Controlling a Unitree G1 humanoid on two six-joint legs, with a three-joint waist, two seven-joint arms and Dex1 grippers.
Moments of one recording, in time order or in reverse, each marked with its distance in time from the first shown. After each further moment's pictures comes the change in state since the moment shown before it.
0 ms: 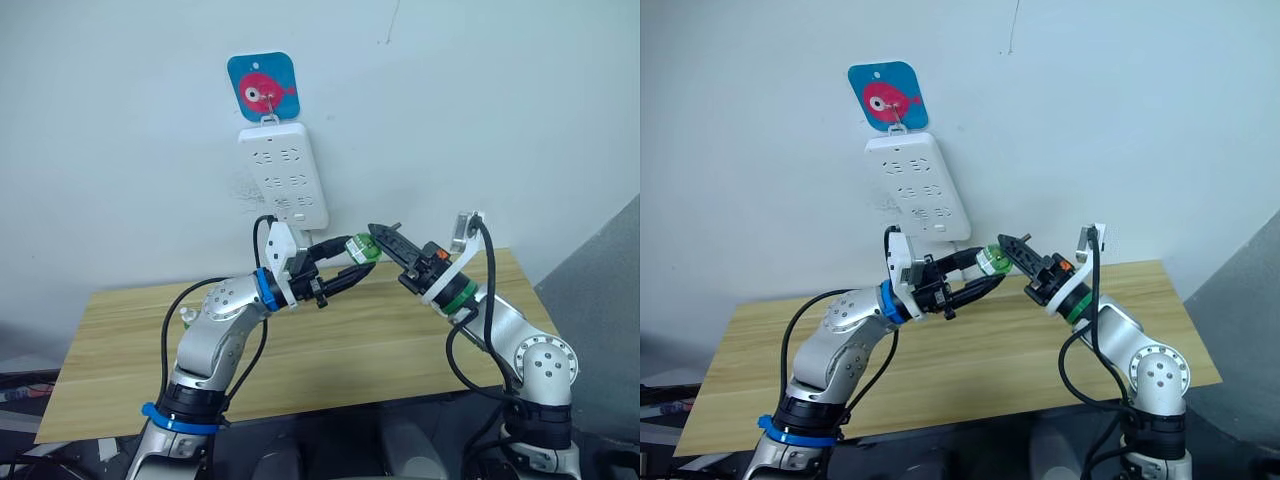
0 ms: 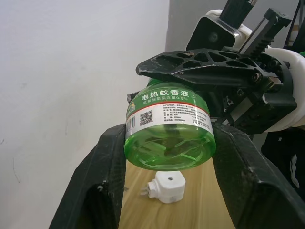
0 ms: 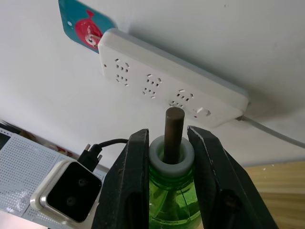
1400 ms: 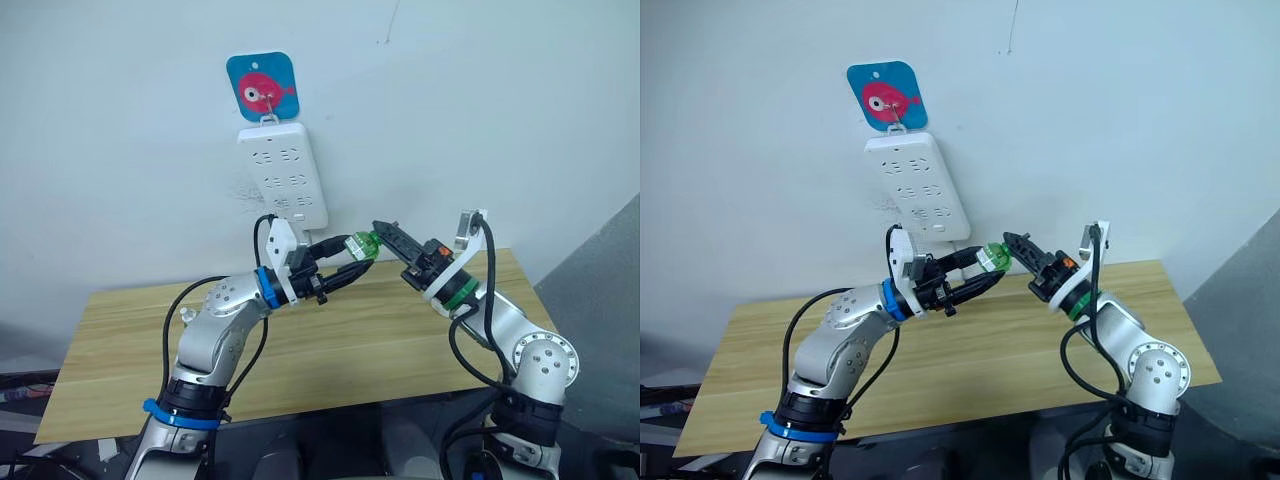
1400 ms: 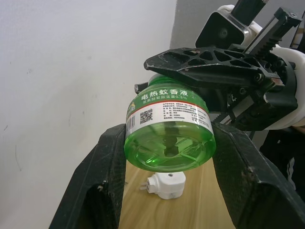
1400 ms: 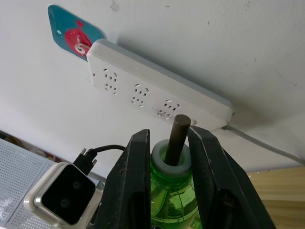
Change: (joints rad) left arm -0.020 -0.031 0.016 0.028 -0.012 0.018 0.014; right arm -0.046 0.149 -0.187 -0.013 -0.159 0.174 0.037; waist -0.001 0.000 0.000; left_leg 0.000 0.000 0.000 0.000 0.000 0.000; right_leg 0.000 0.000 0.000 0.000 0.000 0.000
